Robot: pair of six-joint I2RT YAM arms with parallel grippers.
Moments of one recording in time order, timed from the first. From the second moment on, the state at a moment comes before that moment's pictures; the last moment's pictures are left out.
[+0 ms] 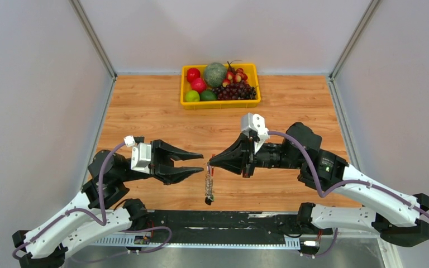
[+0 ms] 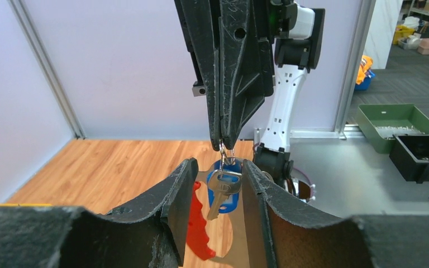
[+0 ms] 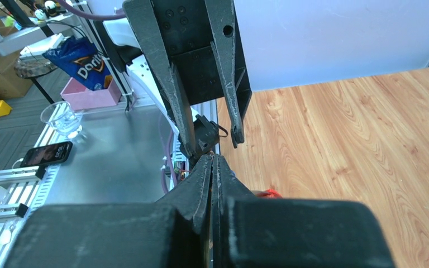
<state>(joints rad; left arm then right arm) -0.92 0.55 0.79 0.09 0.55 -0.10 1.16 0.96 1.21 -0.21 -0.36 0.14</state>
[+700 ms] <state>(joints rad) -0.92 0.57 0.77 0.18 0.58 -0.13 1.16 0.95 1.21 -0.15 -0.38 0.17</state>
